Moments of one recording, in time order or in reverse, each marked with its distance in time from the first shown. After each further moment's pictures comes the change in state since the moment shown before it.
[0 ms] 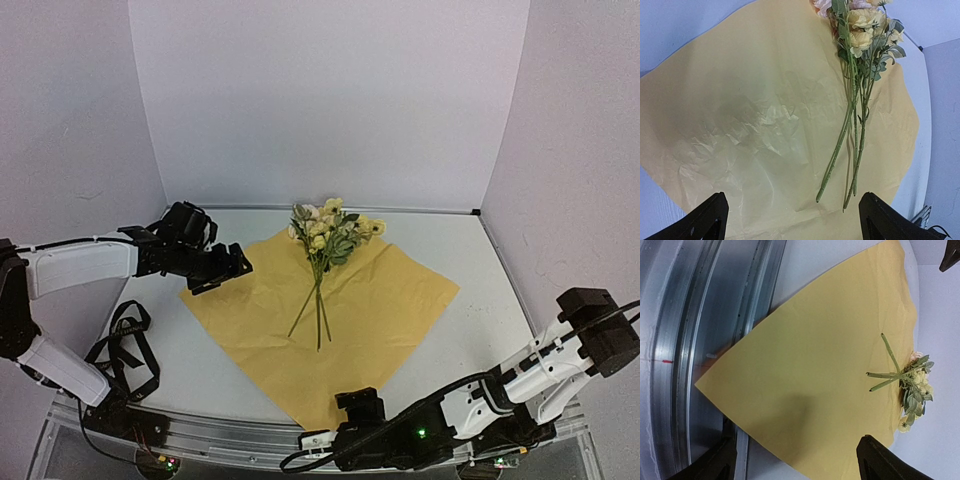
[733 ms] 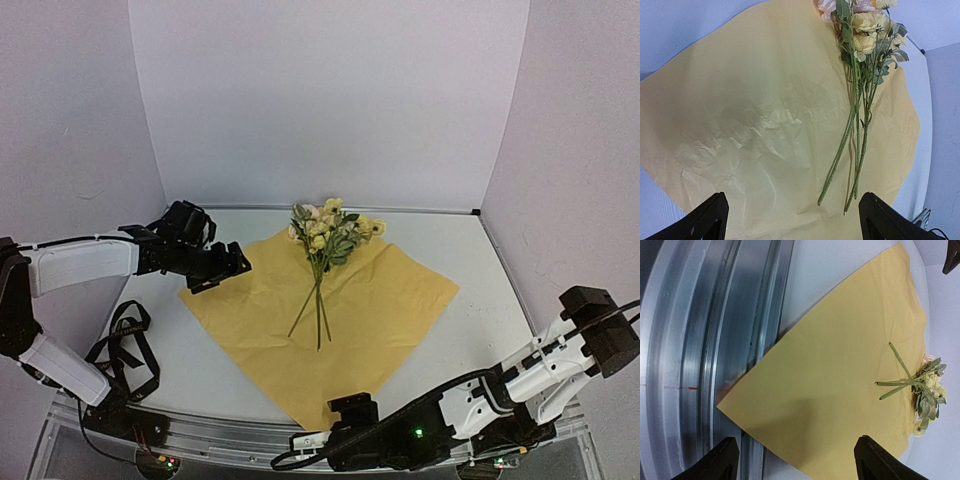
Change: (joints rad) left arm 0.016 0.015 0.007 0.001 0.004 0.000; right arm 0.010 -0.002 0.052 -0.024 -0.080 0.073
